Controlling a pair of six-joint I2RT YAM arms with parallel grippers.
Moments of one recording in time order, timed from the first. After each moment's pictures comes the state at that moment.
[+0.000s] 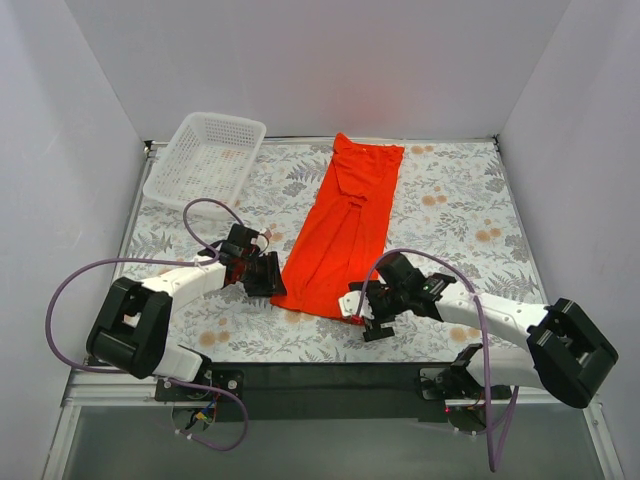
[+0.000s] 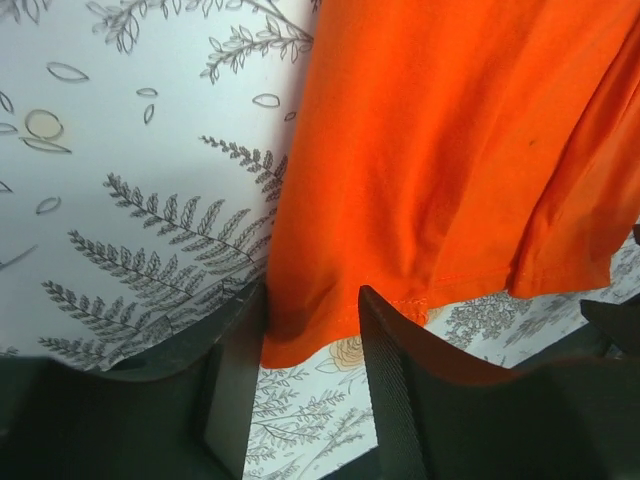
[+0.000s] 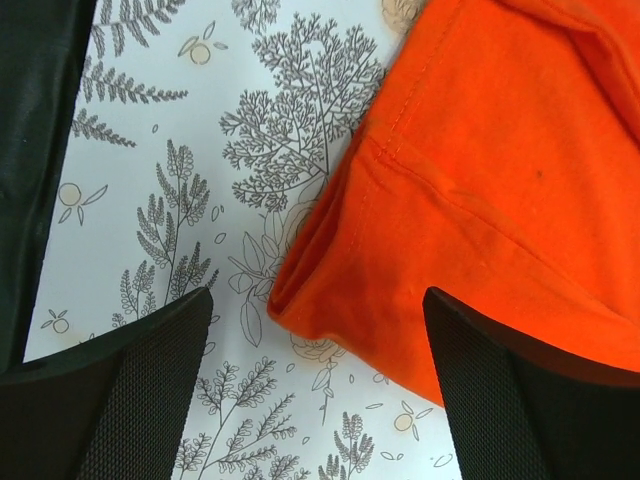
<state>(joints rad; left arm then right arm) -0.41 1.42 0.67 -0.32 0.31 -0.49 0.81 1.21 0.55 -0.32 -0.55 -0.98</state>
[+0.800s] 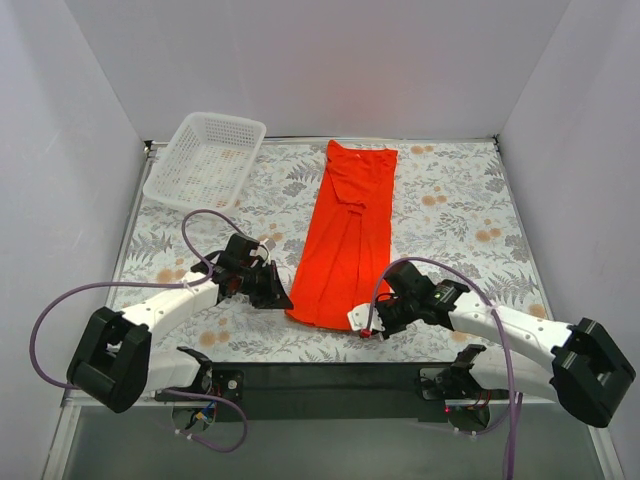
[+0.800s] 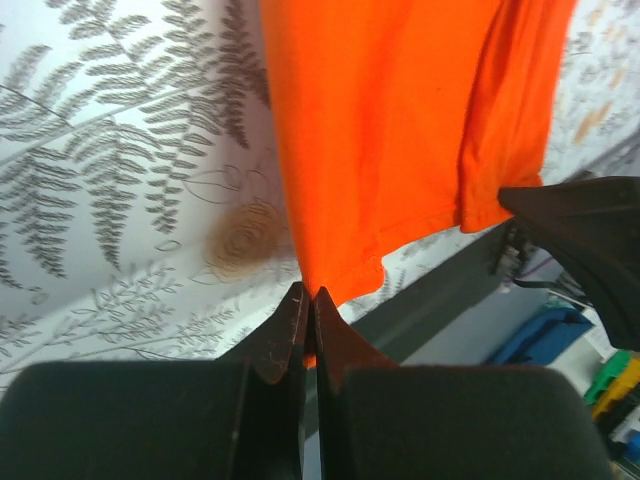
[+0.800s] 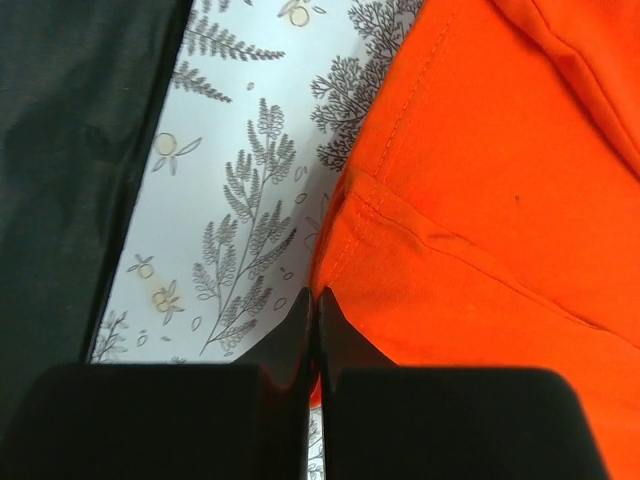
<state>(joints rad) -0.49 1.26 0.60 -0.37 0.47 -0.68 0.84 1.11 0.51 -0.45 -0.51 -1.02</state>
